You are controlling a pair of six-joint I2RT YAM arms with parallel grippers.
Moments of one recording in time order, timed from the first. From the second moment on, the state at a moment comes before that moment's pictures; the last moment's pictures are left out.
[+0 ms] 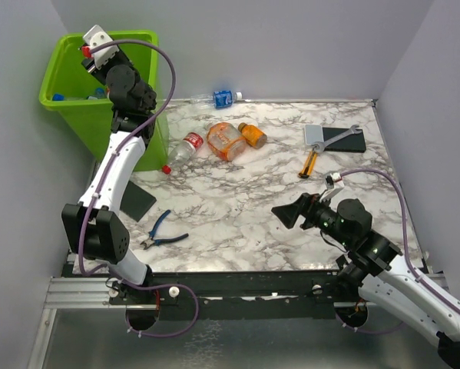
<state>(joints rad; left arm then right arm) -0.19 1.58 1.62 0.53 -0.92 0.10 0.72 0.53 0.46 -0.17 0.01 0.66</state>
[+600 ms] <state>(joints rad) -0.16 1.64 1.55 0.47 -1.03 -0.02 0.72 0.51 0.45 -0.21 0.05 0.63</state>
